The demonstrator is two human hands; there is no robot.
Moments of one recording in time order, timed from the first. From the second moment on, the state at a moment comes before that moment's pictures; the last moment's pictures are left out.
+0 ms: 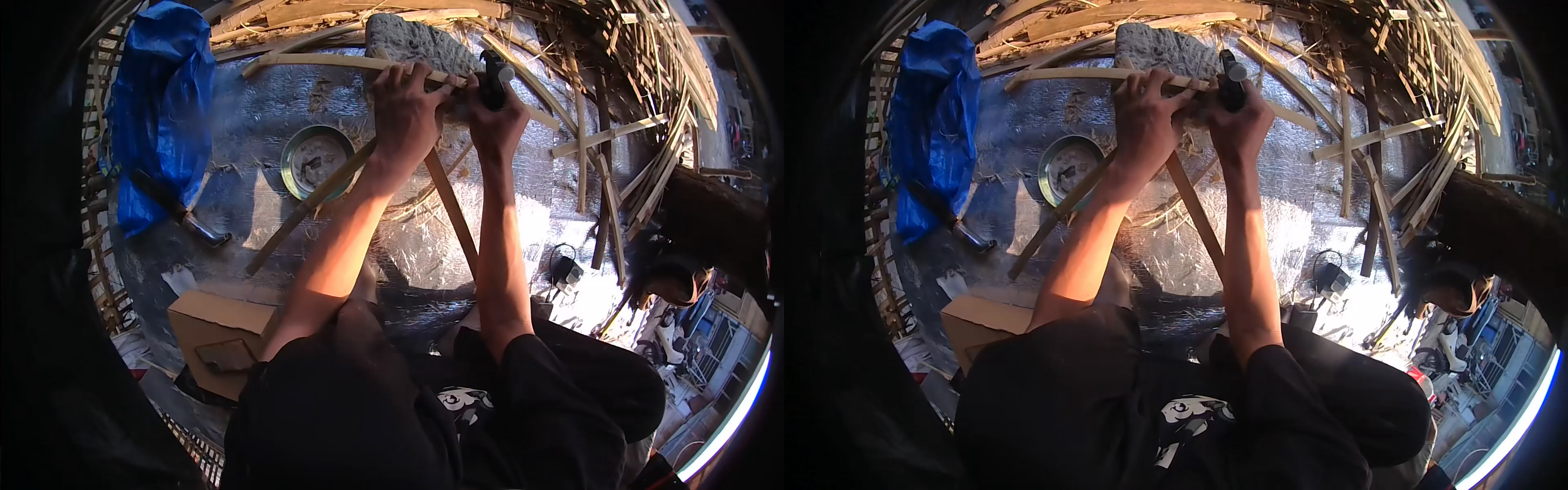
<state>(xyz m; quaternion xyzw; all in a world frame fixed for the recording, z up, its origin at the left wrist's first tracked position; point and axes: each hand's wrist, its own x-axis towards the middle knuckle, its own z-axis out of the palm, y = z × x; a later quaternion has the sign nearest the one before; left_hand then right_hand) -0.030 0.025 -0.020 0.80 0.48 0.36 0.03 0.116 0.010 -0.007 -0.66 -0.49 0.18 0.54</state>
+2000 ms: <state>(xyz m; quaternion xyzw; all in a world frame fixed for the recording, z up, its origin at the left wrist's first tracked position) -0.491 -0.129 -0.005 0.15 0.93 0.21 0.27 0.133 0.022 -0.038 -0.65 -0.57 0.10 0.49</state>
